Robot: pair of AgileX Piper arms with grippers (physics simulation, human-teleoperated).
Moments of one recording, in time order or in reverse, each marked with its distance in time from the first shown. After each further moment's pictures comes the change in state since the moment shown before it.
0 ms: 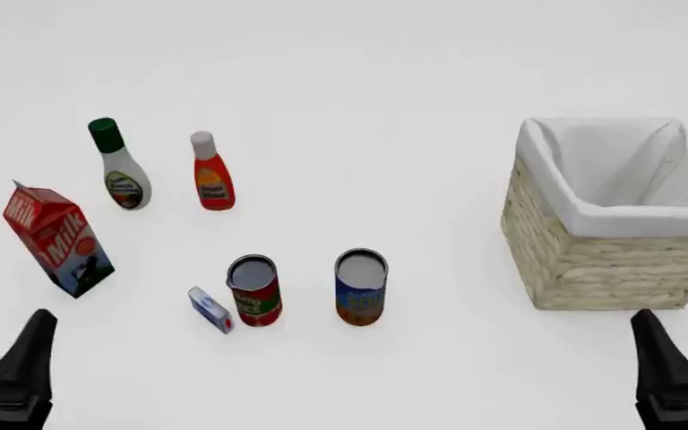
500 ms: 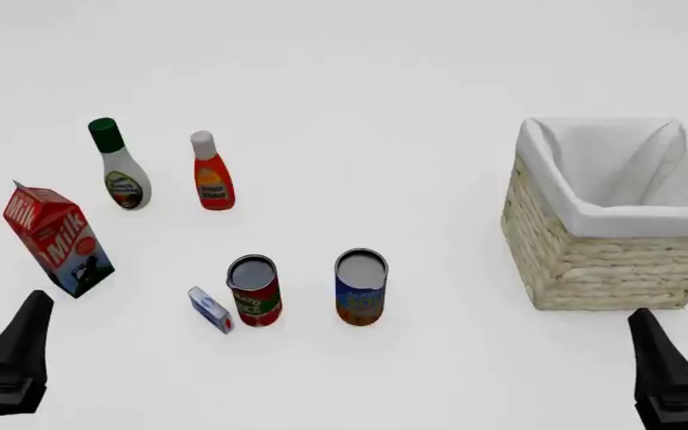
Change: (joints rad) left arm -0.016 0.089 -0.060 -0.041 0.014; right arm 0.019 0.000 -0.003 -0.006 0.011
